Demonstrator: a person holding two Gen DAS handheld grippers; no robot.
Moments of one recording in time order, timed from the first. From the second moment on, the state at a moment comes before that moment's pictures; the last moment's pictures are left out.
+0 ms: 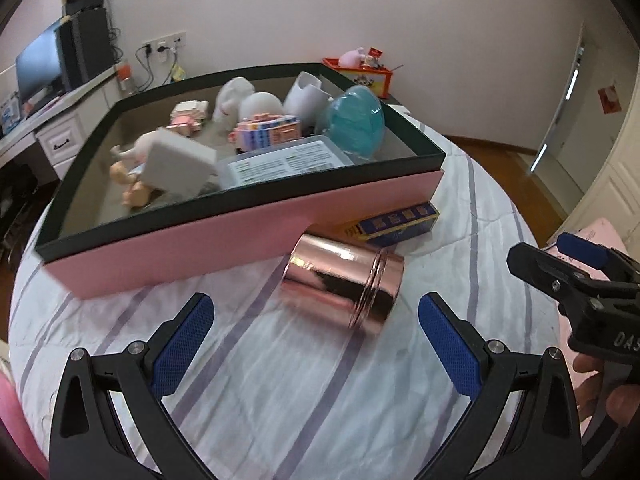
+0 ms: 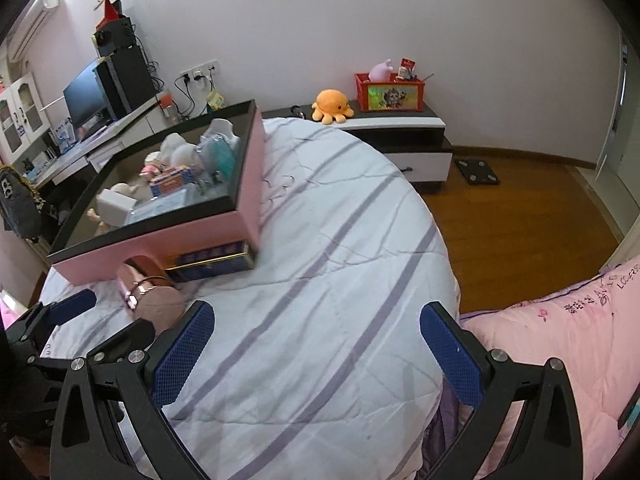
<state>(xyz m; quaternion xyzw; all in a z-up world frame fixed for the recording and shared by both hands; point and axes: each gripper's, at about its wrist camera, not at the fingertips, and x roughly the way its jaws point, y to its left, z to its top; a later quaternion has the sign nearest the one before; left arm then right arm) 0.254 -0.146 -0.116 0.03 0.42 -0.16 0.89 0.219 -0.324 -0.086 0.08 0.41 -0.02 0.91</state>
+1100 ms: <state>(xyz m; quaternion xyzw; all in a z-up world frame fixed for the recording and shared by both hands) 0.248 -0.059 -0.122 -0.03 0.43 -0.12 0.90 0.296 -0.234 -0.122 0.02 0.45 0.02 0.89</state>
